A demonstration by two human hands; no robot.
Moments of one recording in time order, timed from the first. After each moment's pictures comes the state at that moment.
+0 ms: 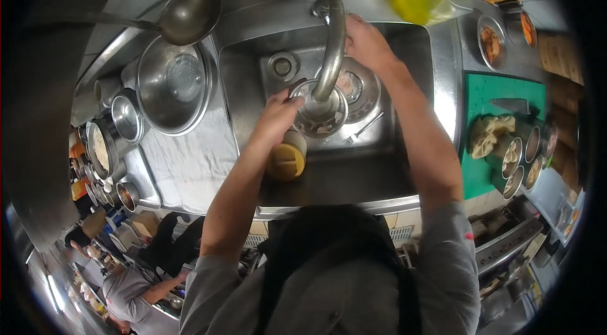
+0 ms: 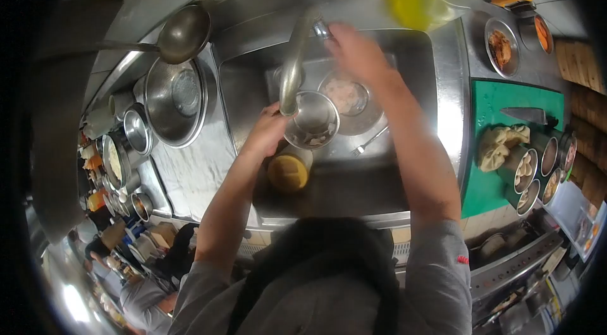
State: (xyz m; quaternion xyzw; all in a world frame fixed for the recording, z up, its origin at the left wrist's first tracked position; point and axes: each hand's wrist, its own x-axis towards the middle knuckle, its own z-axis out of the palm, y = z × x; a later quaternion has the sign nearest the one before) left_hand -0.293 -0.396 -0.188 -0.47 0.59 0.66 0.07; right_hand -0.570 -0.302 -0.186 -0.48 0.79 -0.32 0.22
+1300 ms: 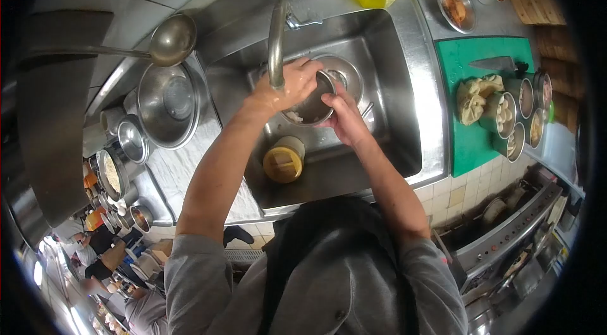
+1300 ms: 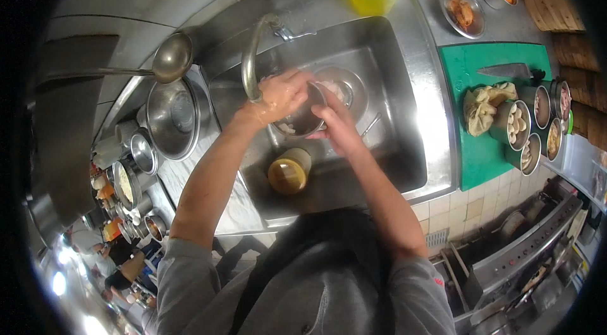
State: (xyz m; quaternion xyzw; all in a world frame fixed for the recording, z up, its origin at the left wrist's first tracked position) left_hand -0.388 -0.393 -0.111 -0.01 0.95 0.30 0.05; right_hand -0.423 -0.190 -0.158 0.05 0.44 -0.72 0.53
